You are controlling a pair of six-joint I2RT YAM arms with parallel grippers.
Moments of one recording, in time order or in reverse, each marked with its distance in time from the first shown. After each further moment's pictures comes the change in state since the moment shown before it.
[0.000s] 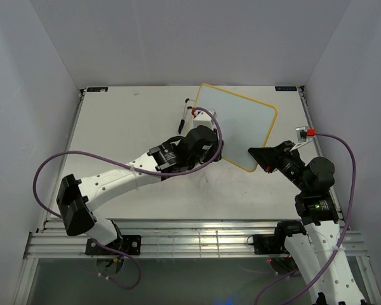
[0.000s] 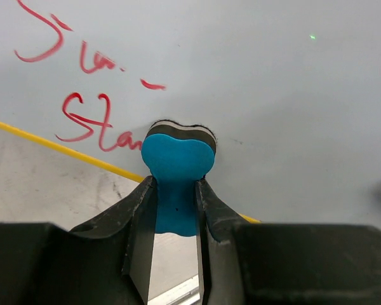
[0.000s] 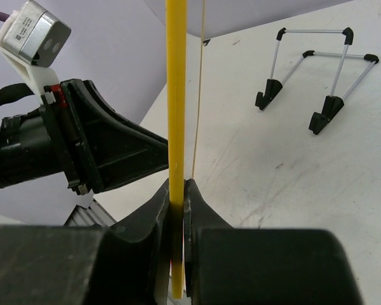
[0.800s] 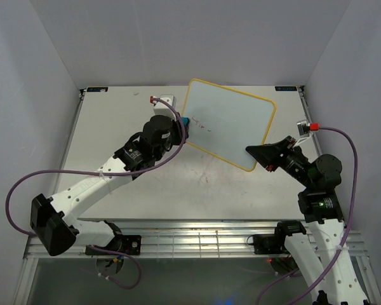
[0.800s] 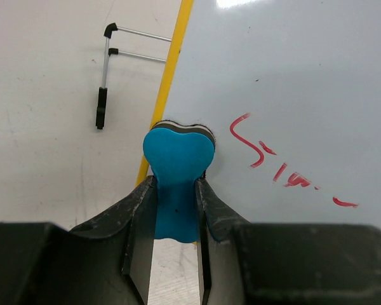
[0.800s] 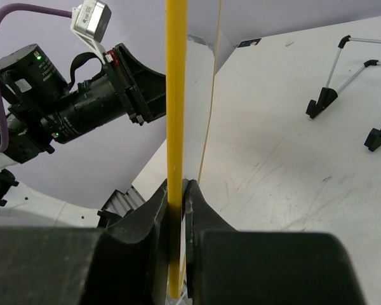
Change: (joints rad) left arm 0.274 -0.249 -0.248 0.222 -0.003 0.196; right arm 0.000 0.036 0.090 0.046 -0.147 0.093
